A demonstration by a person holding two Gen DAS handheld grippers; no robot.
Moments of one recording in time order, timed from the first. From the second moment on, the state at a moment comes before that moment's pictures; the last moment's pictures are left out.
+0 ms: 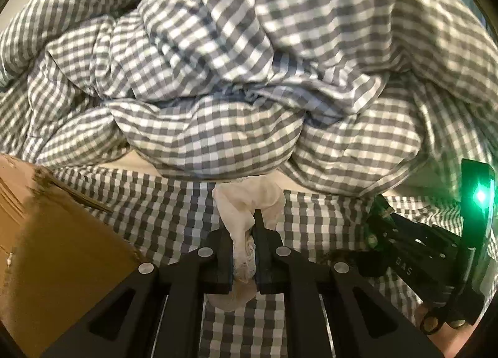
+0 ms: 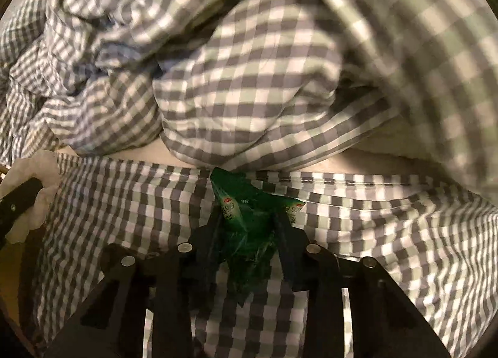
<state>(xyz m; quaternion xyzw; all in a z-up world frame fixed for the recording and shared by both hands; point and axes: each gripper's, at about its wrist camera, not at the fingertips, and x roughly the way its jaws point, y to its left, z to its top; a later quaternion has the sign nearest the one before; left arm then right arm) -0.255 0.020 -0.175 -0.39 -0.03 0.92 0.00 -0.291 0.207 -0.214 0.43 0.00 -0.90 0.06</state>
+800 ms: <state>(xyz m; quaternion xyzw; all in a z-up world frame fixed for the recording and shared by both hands) -0.116 -0.026 -0.020 -0.31 -0.05 0.95 -0.02 -0.123 0.168 -0.014 0.29 0.00 -0.95 0.13</state>
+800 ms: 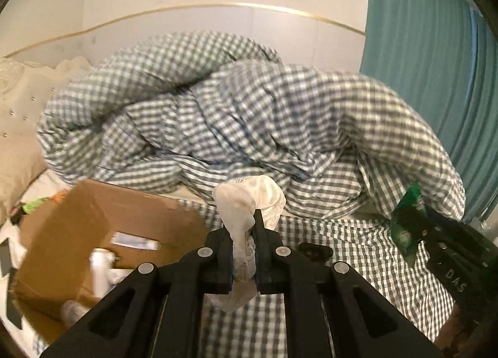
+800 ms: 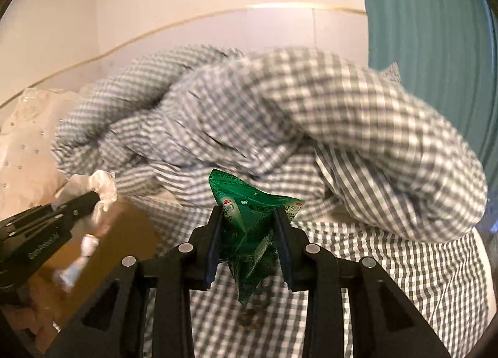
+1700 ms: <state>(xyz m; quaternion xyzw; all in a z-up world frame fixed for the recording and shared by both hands) -0.053 -0.195 -0.015 -0.35 -0.05 0.93 -0.12 -0.060 -0.002 0.021 0.25 0.05 -0.93 0.25</state>
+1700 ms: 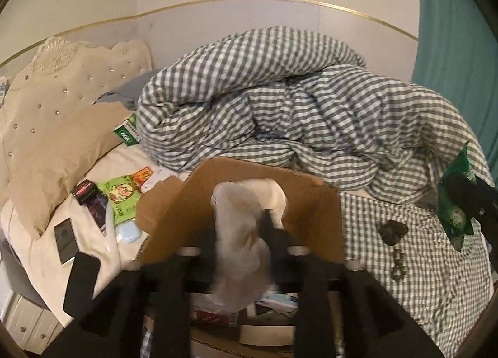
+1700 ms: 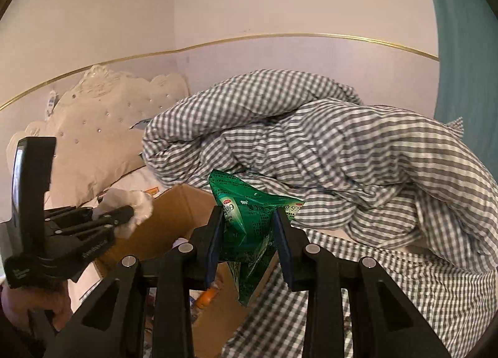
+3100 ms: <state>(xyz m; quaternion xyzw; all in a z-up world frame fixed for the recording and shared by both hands) -0.023 -0.221 0.011 -0.30 -0.09 0.94 -0.13 -0.068 0.000 0.003 0.25 0.06 -0.95 0.20</state>
